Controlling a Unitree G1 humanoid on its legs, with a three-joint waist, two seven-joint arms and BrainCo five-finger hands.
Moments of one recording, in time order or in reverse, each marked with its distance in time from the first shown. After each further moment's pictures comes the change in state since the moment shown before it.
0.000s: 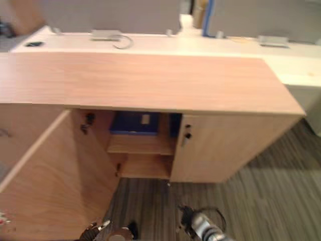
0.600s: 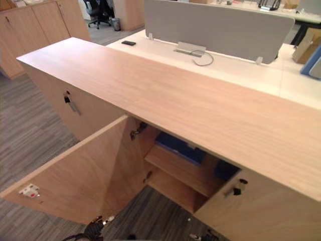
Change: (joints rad) left arm -0.037 -0.044 0.011 0.000 -0.001 -0.034 -0.021; right arm 0.203 0.064 -0.469 -0.074 0.456 -0.025 -0.088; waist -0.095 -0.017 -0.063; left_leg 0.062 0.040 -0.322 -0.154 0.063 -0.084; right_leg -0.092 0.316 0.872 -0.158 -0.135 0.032
